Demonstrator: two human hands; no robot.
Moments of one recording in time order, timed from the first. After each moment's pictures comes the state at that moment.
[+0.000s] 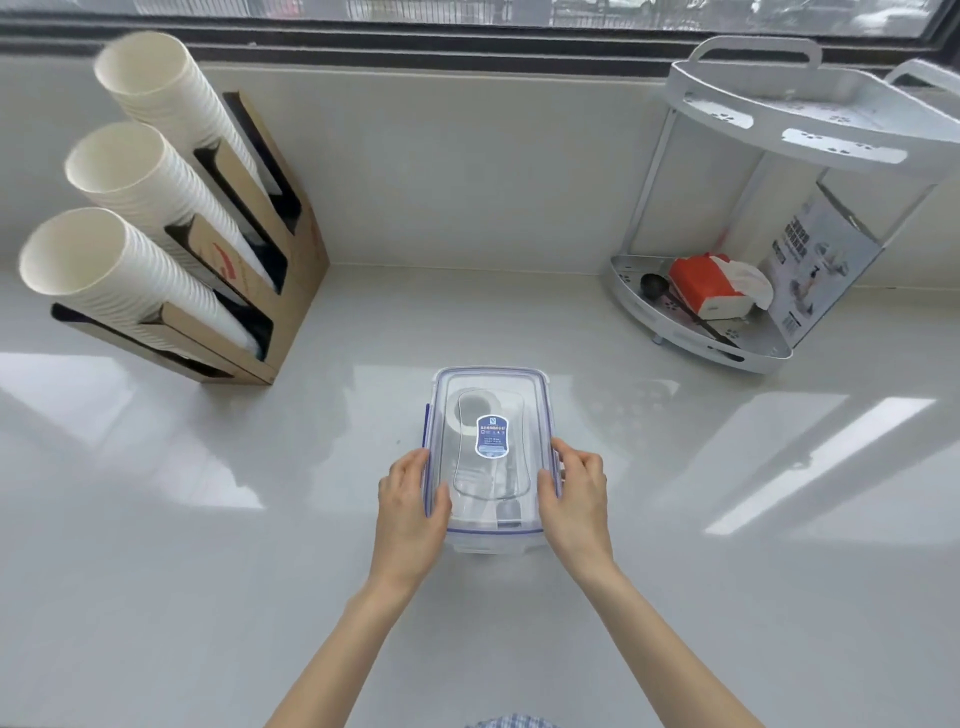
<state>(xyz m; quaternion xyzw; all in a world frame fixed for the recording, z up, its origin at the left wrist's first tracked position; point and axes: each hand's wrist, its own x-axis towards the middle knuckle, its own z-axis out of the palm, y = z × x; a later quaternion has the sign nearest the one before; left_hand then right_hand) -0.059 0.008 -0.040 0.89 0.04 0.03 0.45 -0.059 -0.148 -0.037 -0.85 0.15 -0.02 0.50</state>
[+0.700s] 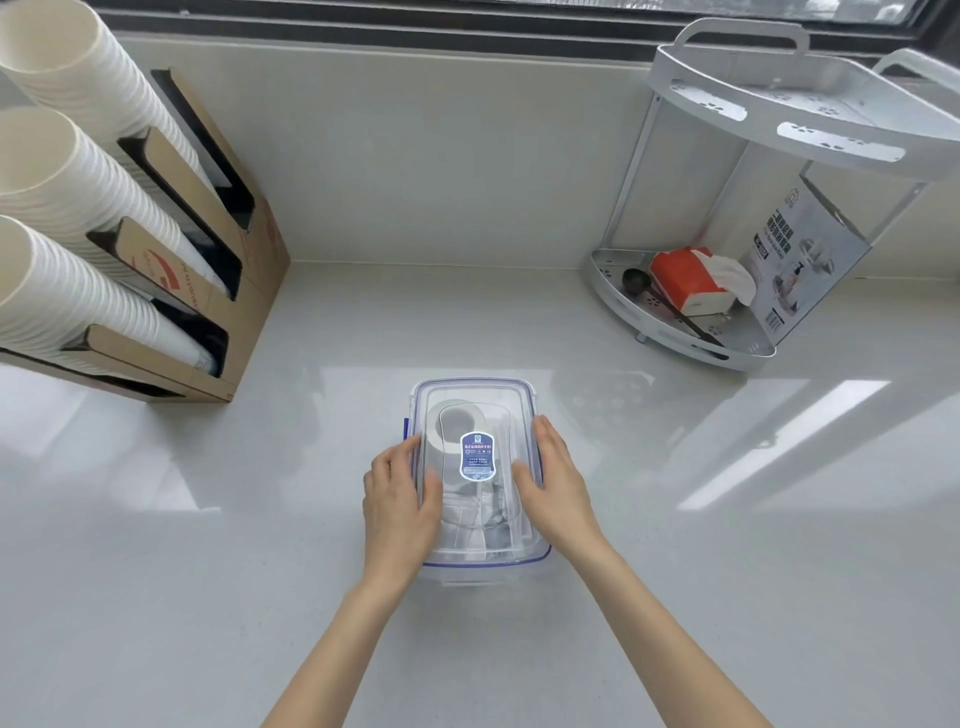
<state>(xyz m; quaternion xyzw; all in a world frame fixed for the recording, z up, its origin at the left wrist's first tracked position) -0.013 -0.001 -0.054 0.89 0.06 0.02 0.46 -0.021 -0.155 -0.040 -0.88 0.10 0.04 0.46</state>
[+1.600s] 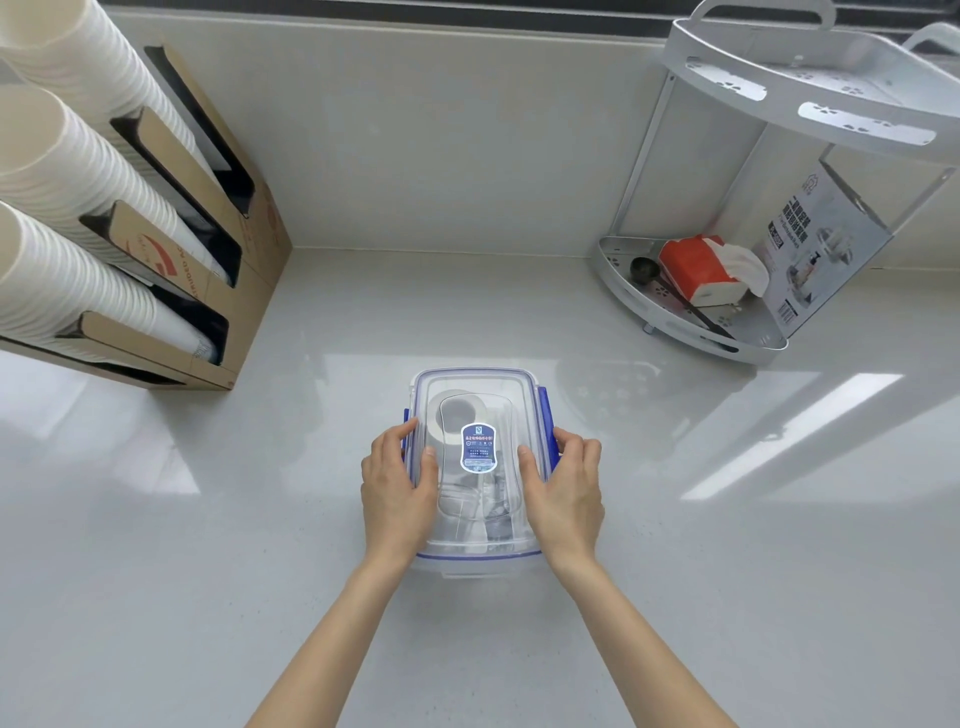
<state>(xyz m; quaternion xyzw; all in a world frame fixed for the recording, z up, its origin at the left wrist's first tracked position) -0.006 -0.003 -0.056 0.86 0.09 0.05 0.49 -0.026 -0.145 -0.044 -0.87 0.26 -0.05 0.42</state>
